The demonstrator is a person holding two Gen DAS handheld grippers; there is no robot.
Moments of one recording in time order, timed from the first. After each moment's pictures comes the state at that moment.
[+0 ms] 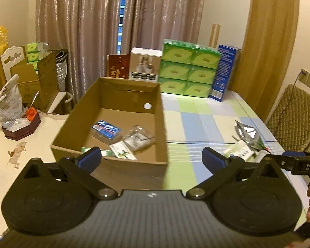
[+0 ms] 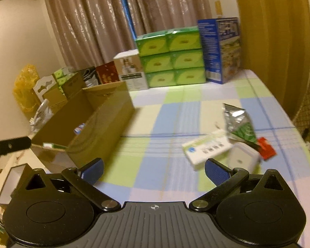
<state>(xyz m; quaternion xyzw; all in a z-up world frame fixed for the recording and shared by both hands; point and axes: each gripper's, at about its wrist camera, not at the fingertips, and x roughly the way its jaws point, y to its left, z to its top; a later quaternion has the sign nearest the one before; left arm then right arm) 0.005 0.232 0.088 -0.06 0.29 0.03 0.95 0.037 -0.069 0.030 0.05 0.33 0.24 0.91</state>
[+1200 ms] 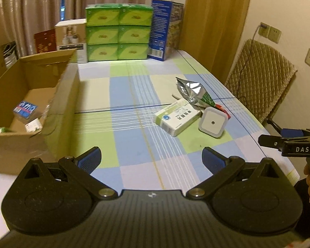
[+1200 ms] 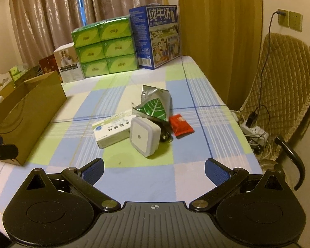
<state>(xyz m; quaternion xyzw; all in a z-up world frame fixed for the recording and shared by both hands) 0.043 0.086 0.024 -0.01 0.36 -0.09 0.93 0.053 -0.191 -0.018 0.02 0.35 0.13 0.93</state>
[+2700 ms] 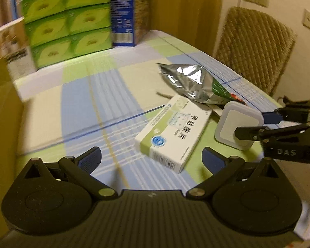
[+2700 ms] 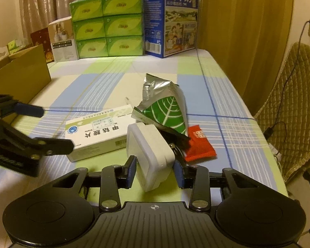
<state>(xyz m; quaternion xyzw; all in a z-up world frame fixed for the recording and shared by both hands) 0.196 0.037 -0.071 0.08 0.37 -0.18 0.91 0.158 -0.156 -0.086 -0.04 0.36 0.14 0.92</state>
